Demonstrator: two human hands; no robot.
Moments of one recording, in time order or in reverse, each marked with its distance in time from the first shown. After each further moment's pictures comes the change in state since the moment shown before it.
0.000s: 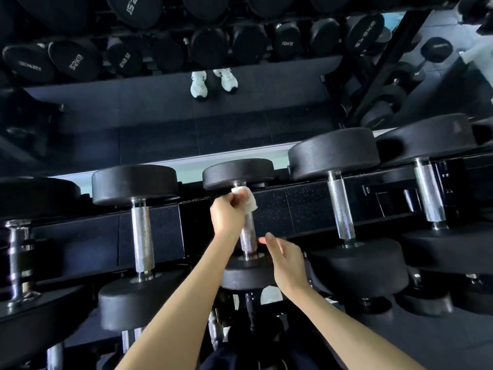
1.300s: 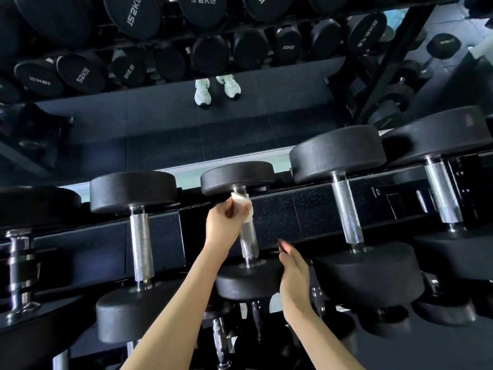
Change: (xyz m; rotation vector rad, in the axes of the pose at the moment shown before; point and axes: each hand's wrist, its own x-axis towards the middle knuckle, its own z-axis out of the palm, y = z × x) left_hand -0.001 -0.018 -0.007 -0.156 -0.091 0.124; right_hand -0.008 0.011 0.009 0.536 0.149 0.266
